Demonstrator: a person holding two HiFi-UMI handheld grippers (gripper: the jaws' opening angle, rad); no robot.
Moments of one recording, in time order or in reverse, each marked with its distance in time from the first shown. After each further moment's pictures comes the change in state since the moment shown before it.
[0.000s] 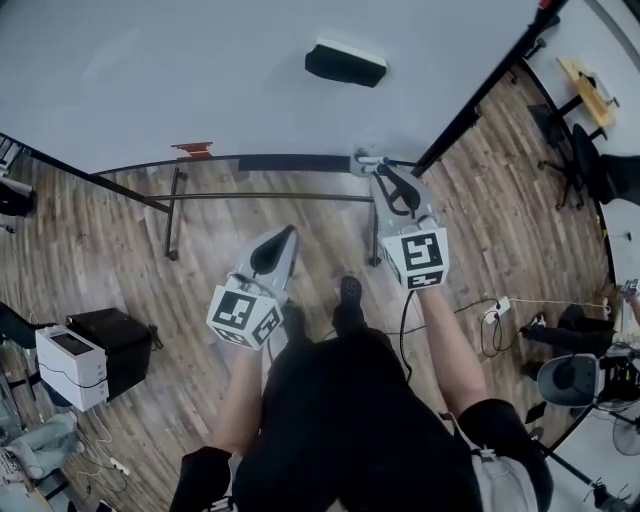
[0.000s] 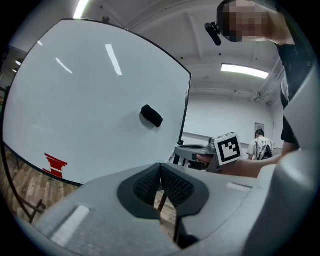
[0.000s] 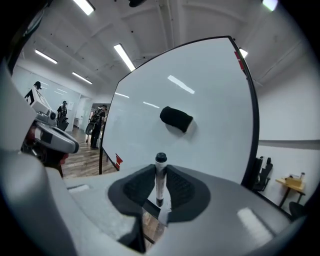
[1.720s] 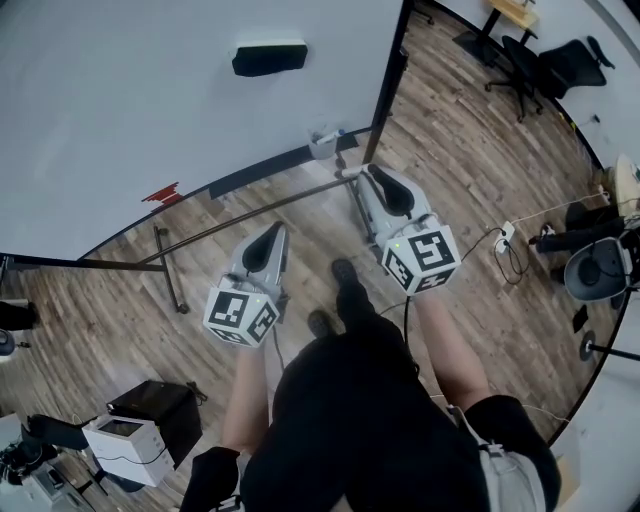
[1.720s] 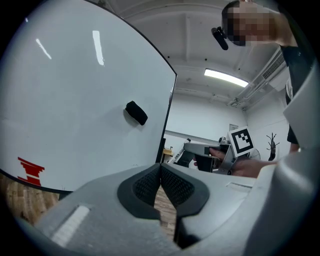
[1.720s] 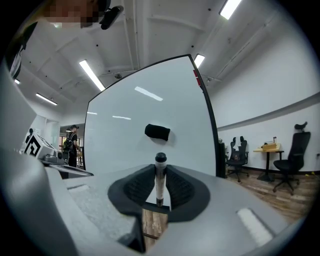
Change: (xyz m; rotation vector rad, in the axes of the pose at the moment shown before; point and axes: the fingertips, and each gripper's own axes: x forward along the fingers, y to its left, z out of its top) left arm -0.006 -0.007 0.006 0.035 0.038 -0.283; right arm -0.086 0.022 0.020 0.327 -0.094 -0.275
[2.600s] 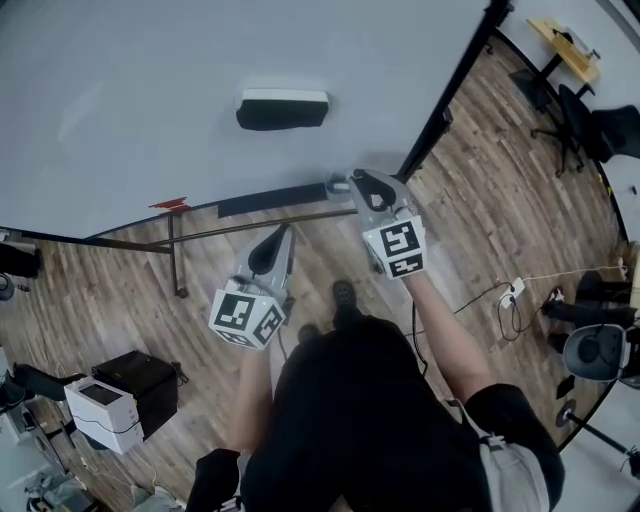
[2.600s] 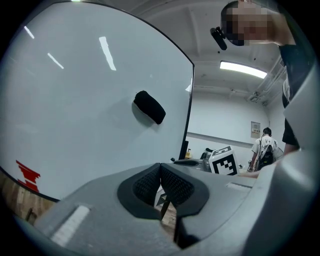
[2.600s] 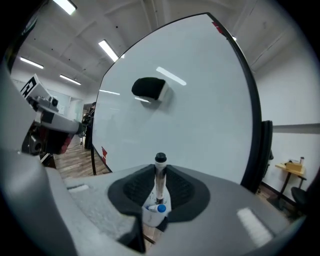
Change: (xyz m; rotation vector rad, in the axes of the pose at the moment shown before) left arm 0.111 0.053 0.016 -0.018 -0.016 0.212; right arm 0.167 -0.073 -0.070 -0.234 0.164 0.226
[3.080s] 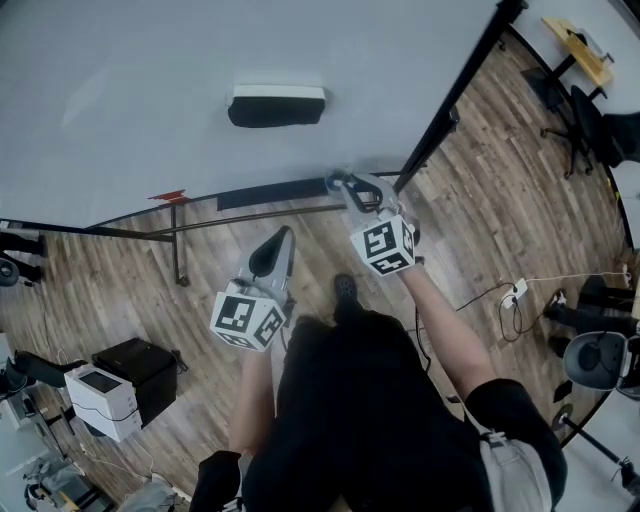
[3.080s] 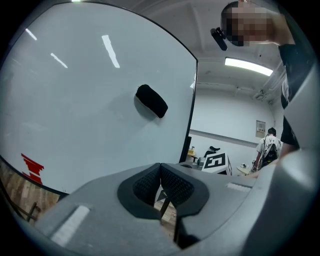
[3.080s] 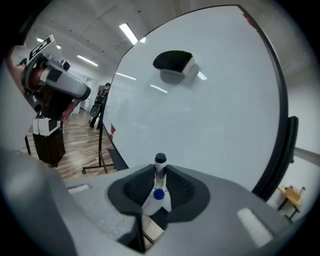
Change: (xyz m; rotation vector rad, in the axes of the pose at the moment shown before) left arm 0.005 -0.001 -0.018 -0.019 0.034 0.050; right arm 0.025 0.013 -0.049 -0.212 0.127 0.067
